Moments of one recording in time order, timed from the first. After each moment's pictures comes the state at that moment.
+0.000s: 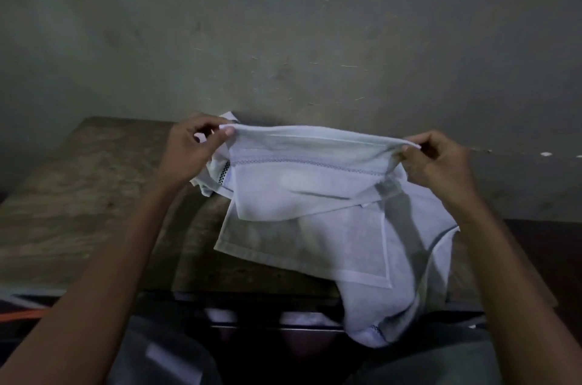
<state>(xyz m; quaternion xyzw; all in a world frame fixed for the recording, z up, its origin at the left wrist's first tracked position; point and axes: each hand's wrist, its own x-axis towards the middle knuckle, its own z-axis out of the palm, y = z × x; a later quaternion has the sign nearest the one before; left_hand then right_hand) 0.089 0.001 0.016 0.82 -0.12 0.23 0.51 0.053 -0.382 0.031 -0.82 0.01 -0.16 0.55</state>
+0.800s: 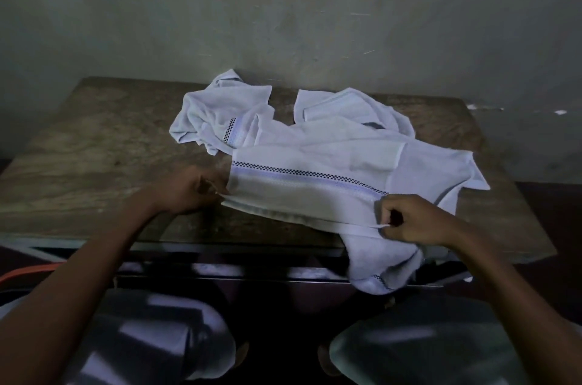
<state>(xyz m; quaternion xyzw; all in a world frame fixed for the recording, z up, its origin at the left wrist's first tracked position) 0.021 0.050 -0.055 0.92 -0.24 -0.08 0.29 -0.023 -0.381 -0.052 -0.93 -0.18 0.17 0.28</state>
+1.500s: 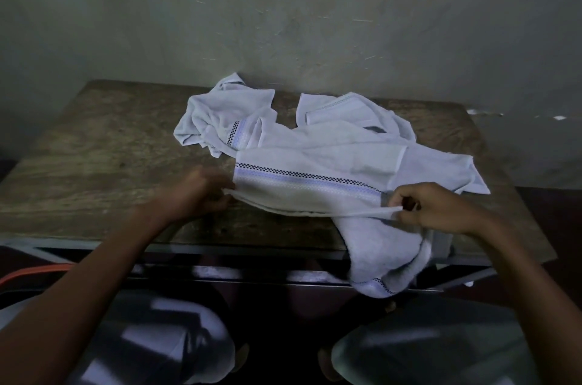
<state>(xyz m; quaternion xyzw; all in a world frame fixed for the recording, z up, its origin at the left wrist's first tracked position) 0.023 0.044 -0.070 0.92 -0.34 0.05 0.22 -0.012 -0.396 -0.024 -0.92 -0.15 0.19 0.29</state>
